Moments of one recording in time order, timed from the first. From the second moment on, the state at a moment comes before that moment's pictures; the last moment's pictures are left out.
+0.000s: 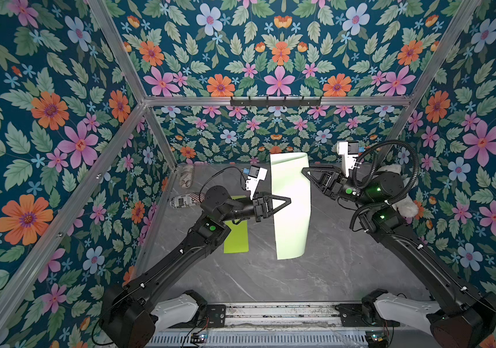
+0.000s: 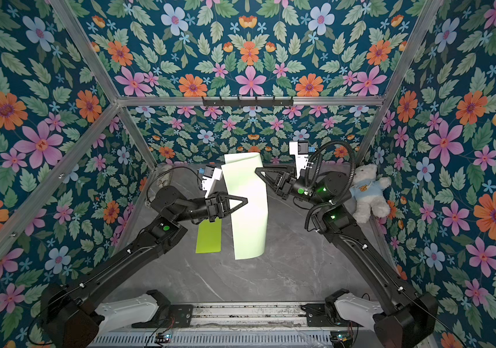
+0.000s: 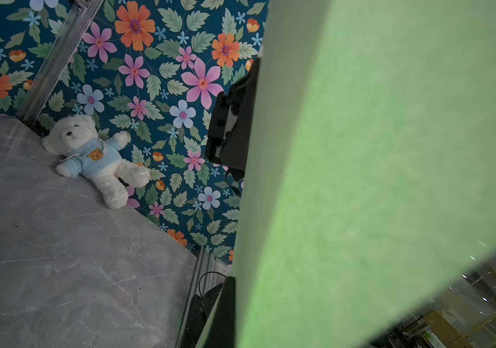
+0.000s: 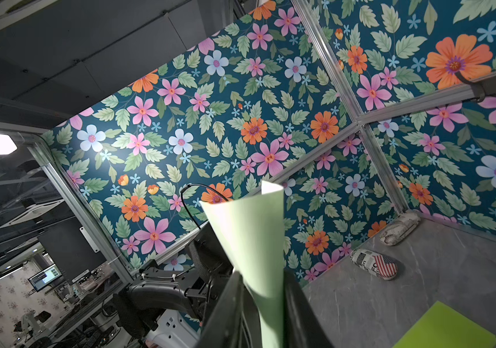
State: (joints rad) left arm -0.66 1.17 0.96 0.47 0.85 -0.92; right arm 0.50 1.17 1.14 0.46 -0.77 0.84
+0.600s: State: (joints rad) left arm -0.68 1.17 0.96 0.48 0.88 -0.92; right arm 0.50 1.18 1.20 0.48 -0.78 0.84
